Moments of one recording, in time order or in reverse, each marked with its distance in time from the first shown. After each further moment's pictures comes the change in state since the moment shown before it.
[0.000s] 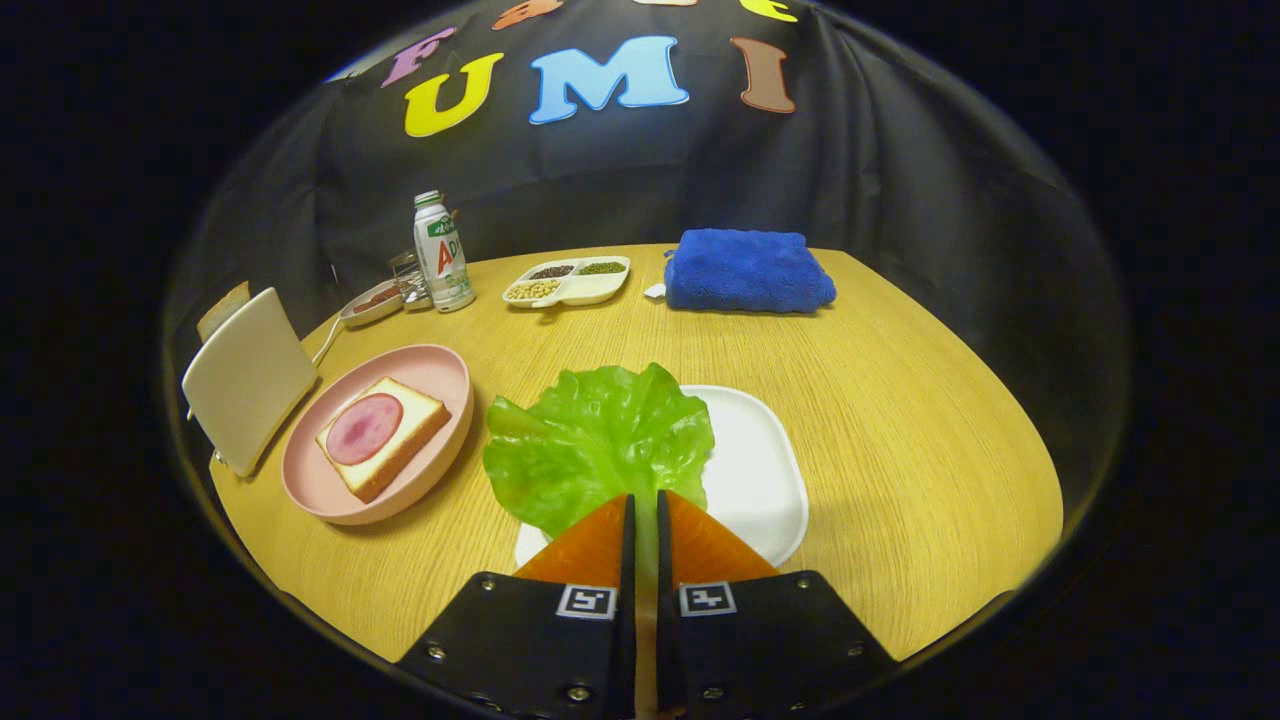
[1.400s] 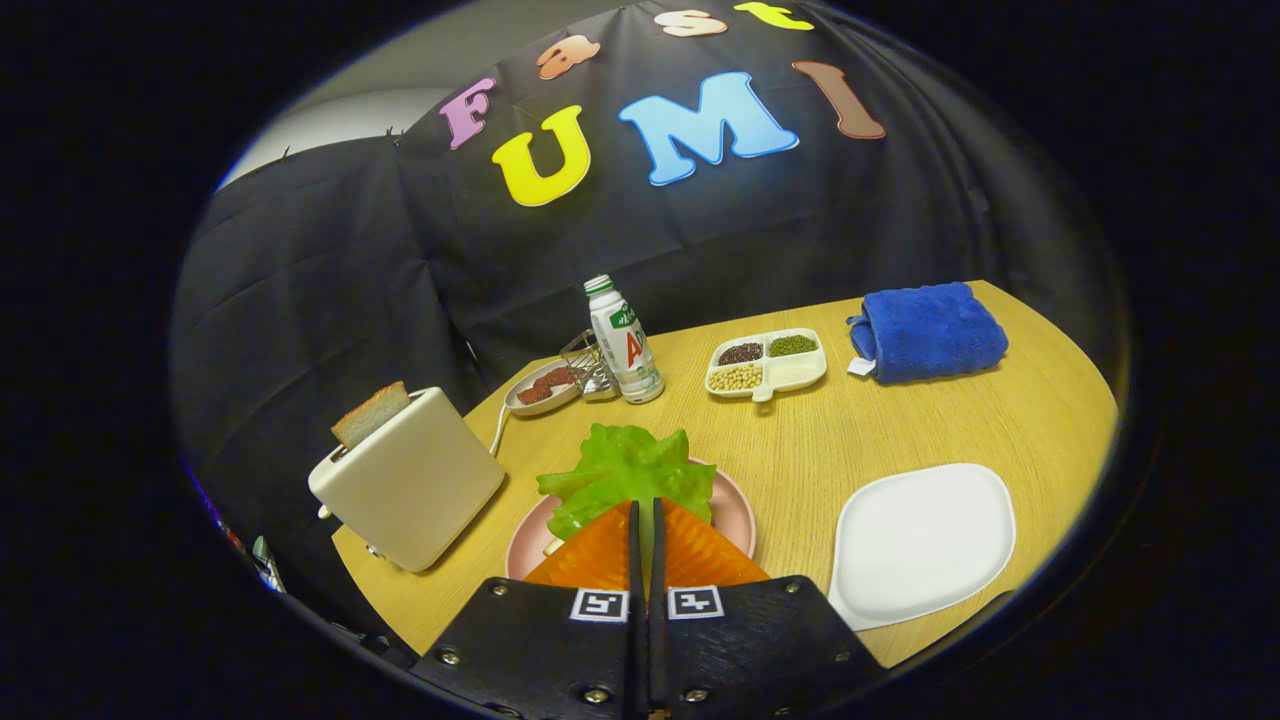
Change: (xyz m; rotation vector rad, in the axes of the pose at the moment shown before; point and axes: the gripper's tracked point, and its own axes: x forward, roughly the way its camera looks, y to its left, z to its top) arm -0.024 0.174 0.070 0.050 -0.162 0.397
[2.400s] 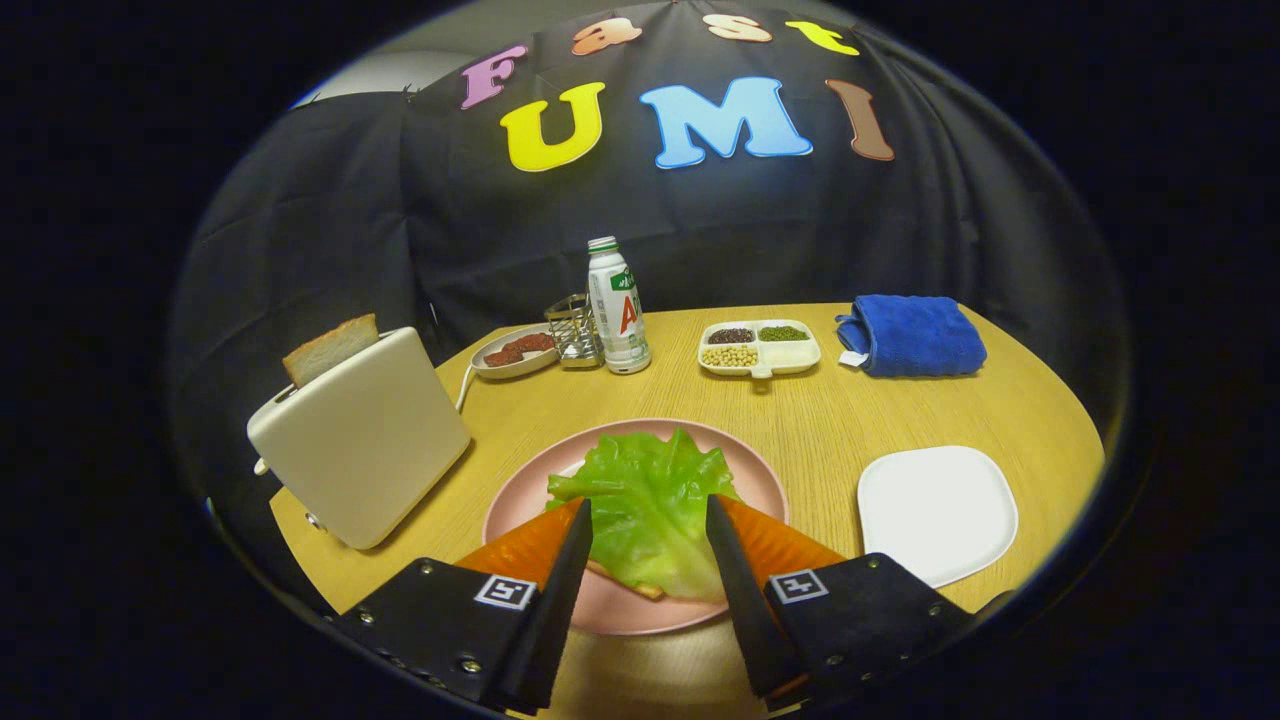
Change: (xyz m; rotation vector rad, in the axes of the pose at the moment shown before) arm 0.010 0.017 -0.023 -0.112 -0.013 -0.173
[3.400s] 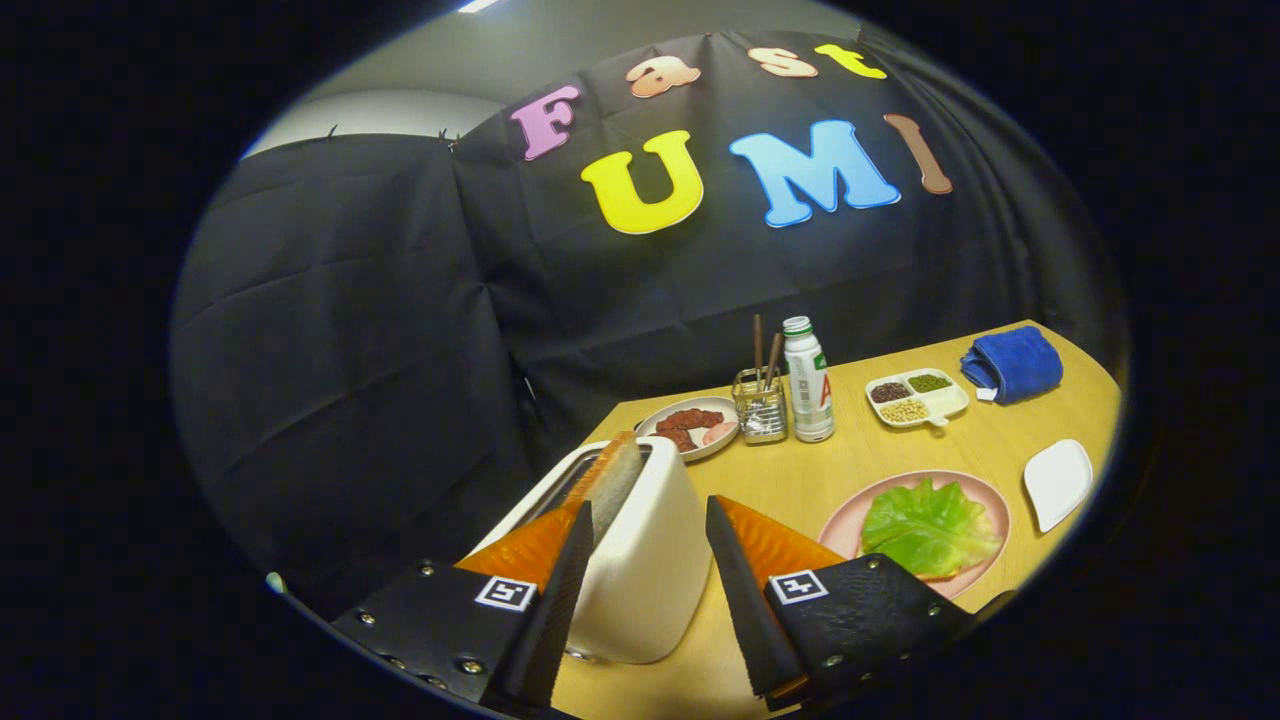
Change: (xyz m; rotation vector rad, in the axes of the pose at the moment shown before) arm -0.014 0.254 0.086 0.098 -0.152 0.175
